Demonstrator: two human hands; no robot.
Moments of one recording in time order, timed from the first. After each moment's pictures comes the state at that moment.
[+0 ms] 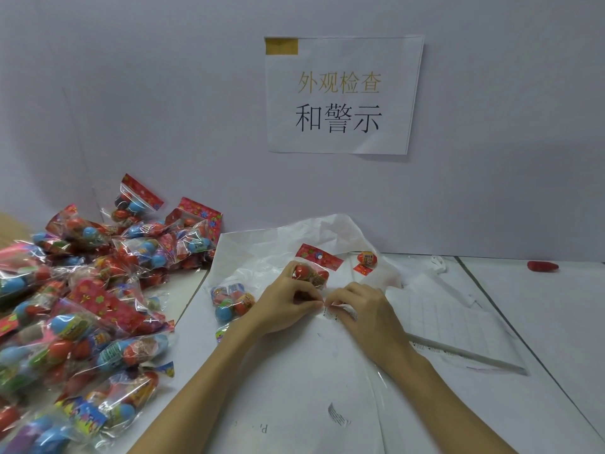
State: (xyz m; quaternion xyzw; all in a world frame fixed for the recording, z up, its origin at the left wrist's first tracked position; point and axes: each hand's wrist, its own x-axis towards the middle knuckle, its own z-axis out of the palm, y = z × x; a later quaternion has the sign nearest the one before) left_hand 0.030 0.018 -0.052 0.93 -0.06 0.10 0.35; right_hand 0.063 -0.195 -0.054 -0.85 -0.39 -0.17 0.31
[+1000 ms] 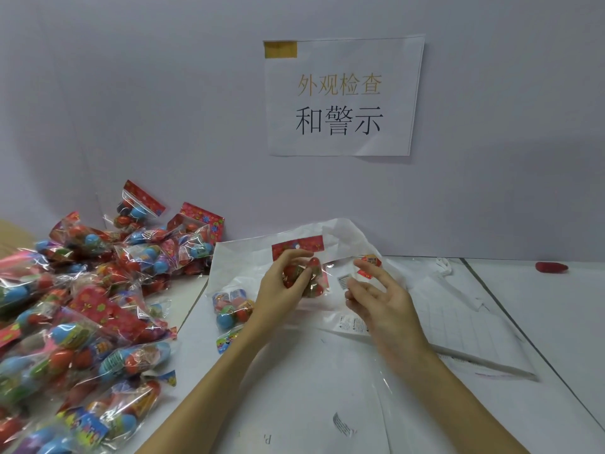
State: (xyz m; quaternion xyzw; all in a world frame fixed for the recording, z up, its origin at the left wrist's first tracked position) left_hand 0.022 -0.002 -0.031 0.77 0.02 0.25 0.59; right_hand 0.045 -0.192 -0.024 -0.53 -0.11 0.10 0.84
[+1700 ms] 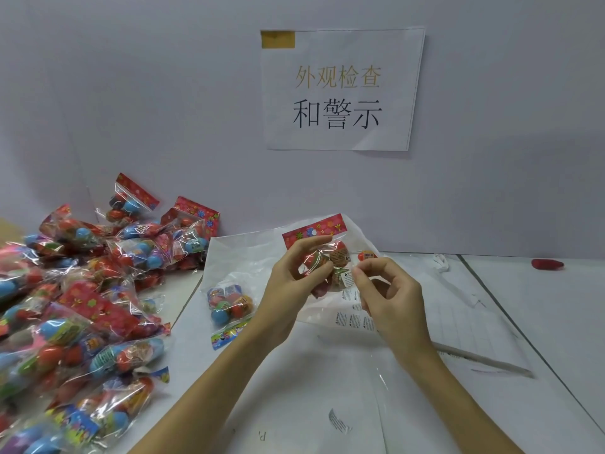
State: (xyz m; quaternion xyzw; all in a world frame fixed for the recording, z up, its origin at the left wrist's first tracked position) left_hand 0.004 -0.033 -0.002 0.65 -0.04 0.18 0.73; right_hand 0.039 -0.201 -0.011 -0.68 -0.21 -0.09 0.70
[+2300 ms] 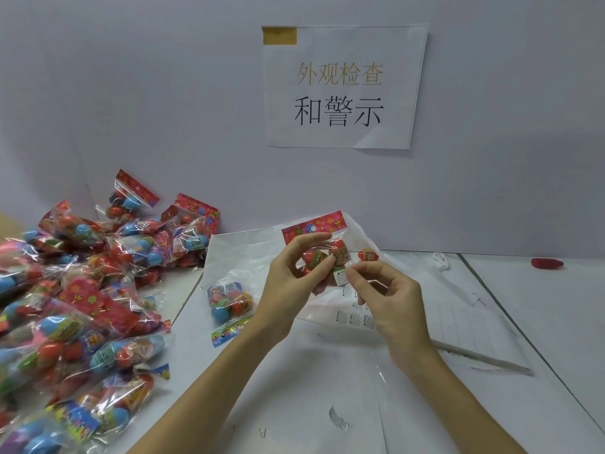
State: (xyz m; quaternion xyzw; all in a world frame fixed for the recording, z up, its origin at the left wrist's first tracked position) left_hand 0.004 -0.037 0.000 0.66 -0.01 0.22 0.72; right_hand 0.041 -0.199 -0.015 -0.67 -0.17 -0.05 0.72
